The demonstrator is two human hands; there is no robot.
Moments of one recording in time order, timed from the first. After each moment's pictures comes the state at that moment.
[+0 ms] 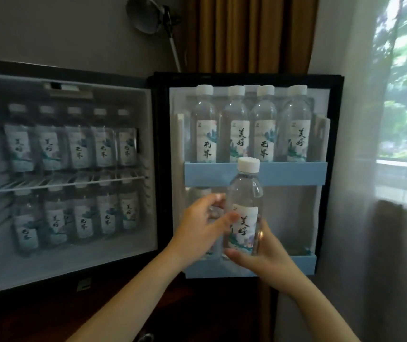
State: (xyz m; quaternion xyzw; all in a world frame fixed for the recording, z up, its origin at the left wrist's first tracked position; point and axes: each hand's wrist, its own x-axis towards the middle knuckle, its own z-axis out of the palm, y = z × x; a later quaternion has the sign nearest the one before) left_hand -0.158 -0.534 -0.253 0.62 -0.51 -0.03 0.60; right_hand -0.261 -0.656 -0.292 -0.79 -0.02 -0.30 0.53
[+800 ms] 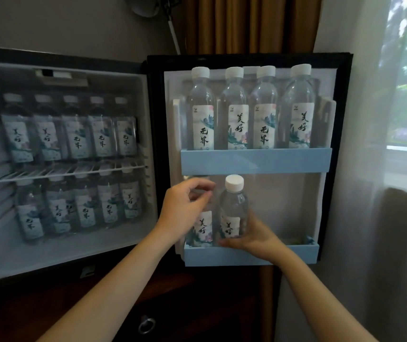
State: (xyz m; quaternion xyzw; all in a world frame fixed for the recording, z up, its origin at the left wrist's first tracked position) left_hand -0.127 -0.542 -0.253 0.65 -0.45 0.08 0.61; right_hand -0.203 -0.703 -0.320 -0.84 0.09 -0.24 0.47
